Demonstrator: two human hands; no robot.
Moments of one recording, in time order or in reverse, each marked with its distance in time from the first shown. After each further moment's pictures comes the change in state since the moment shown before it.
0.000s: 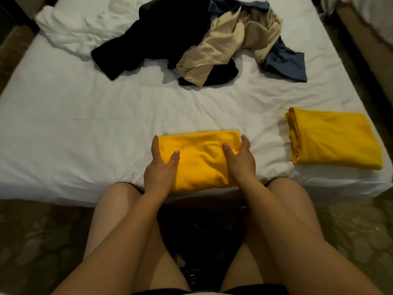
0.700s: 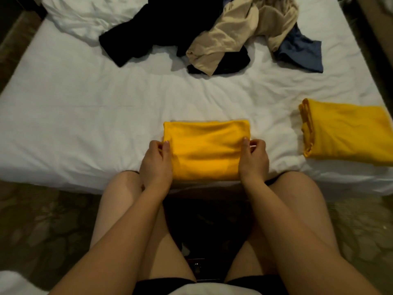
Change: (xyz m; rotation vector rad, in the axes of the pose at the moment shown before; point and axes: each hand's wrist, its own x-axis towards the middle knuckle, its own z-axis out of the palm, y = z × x) left_hand -0.001 -0.023 -0.004 0.061 0.195 0.034; right_hand -0.012 0.017 0.011 0.035 0.205 0.054
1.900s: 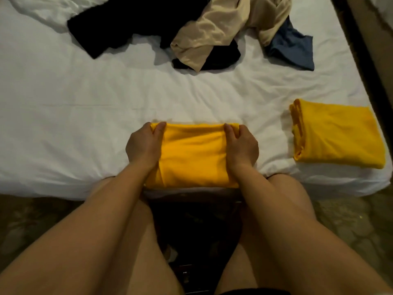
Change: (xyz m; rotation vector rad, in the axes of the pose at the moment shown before) left_hand 0.070 0.020 0.019 0.169 -0.046 0.107; right_hand 0.037 -0.026 0.008 -0.183 0.007 -0.119
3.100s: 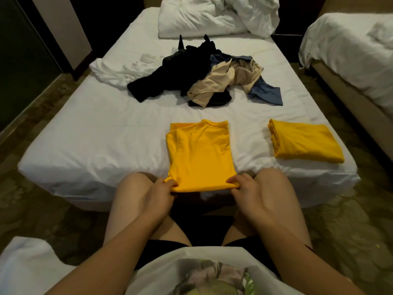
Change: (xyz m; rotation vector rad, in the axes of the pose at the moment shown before) left_hand -0.182 -0.062 -0.047 0.058 -0.167 0.296; right_hand -0.157 0.072 -0.067 -0.022 -0.167 -0.436
